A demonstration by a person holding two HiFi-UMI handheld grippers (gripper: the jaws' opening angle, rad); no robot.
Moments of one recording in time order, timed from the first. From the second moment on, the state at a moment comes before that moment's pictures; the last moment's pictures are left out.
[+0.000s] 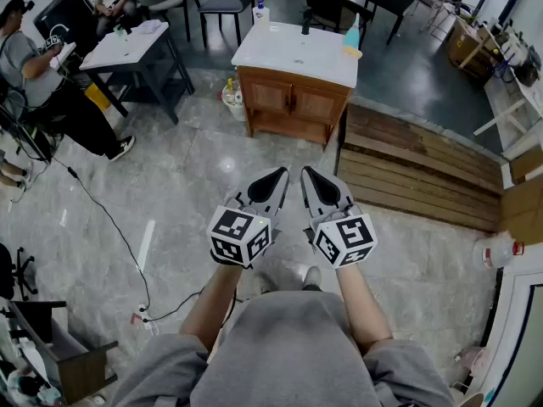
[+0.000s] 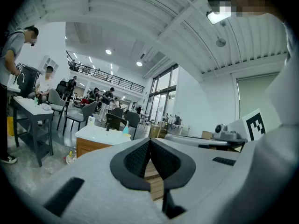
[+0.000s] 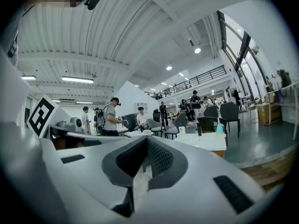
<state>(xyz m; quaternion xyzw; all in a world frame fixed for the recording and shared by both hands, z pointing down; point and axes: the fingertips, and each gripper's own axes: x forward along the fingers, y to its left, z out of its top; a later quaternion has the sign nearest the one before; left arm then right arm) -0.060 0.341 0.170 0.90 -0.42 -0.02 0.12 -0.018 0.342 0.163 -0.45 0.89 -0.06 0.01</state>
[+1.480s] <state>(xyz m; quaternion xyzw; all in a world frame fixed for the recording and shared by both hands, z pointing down) -0.065 0.210 0.219 0.90 -0.41 0.01 0.17 -0.005 0.212 0.213 -0.46 0.88 -0.12 0.02</state>
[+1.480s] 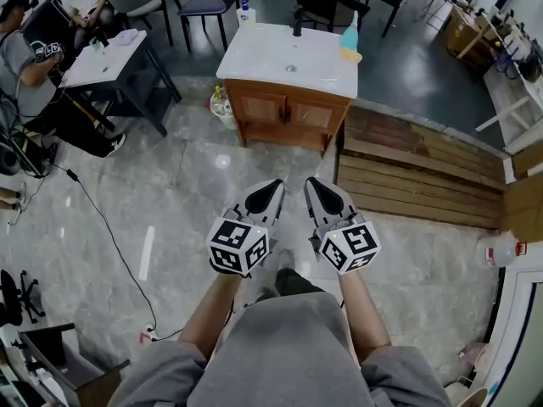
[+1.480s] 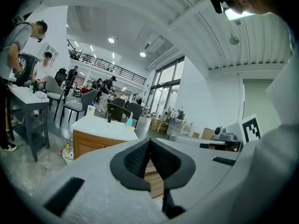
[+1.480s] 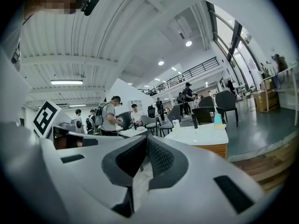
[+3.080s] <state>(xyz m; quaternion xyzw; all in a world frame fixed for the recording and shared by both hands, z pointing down) -0.090 -0.084 0.315 0.90 -0.36 0.06 0.24 -0.035 -0.074 0.310 -0.51 0.83 -0.22 -0.02</state>
